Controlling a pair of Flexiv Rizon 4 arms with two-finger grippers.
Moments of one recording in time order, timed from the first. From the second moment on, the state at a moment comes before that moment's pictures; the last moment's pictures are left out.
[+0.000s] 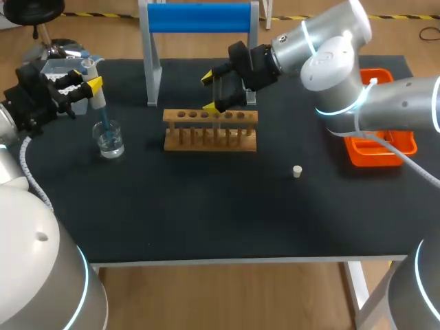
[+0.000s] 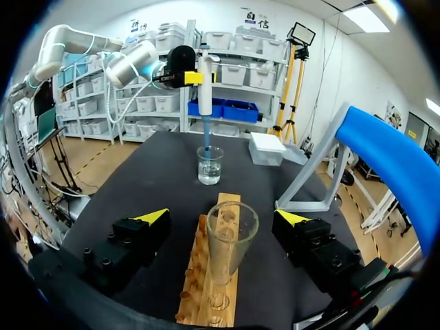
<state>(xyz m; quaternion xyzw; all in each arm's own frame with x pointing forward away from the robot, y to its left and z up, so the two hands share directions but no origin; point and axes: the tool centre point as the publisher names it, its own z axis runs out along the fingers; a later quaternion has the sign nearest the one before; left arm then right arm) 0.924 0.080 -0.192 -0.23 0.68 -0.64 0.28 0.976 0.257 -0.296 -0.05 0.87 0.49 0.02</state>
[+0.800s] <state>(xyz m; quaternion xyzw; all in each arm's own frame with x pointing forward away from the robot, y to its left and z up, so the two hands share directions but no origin) 0.924 0.080 -0.192 -0.23 0.68 -0.64 0.28 0.978 0.255 -0.301 -0.03 0.87 0.49 0.03</state>
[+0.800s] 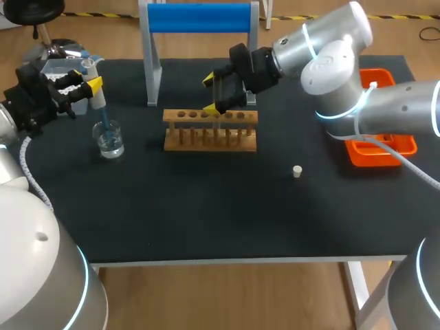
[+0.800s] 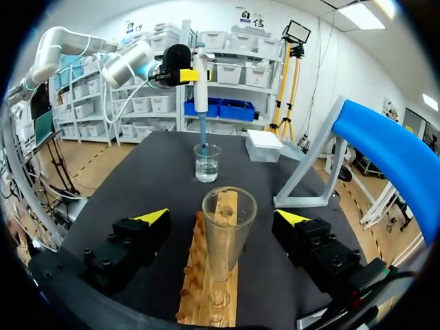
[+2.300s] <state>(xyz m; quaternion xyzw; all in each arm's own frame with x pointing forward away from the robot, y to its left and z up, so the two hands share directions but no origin) 0.918 0.065 -0.125 -0.17 0.70 -0.62 0.32 0.976 0.255 -0.301 -0.03 0.87 0.49 0.03</state>
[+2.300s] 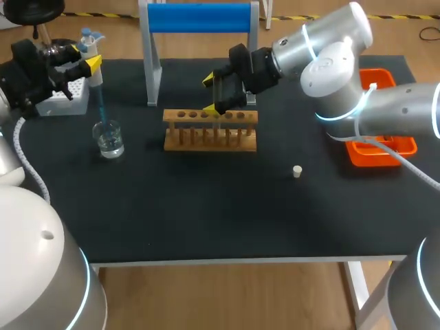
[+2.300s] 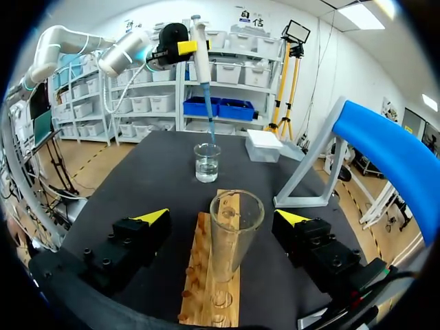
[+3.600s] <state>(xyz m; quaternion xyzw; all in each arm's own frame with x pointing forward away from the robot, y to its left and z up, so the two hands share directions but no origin) 0.910 -0.082 -0.072 -0.06 0.70 -0.66 0.26 0.975 0.255 -0.301 -0.03 0.87 0.49 0.03</state>
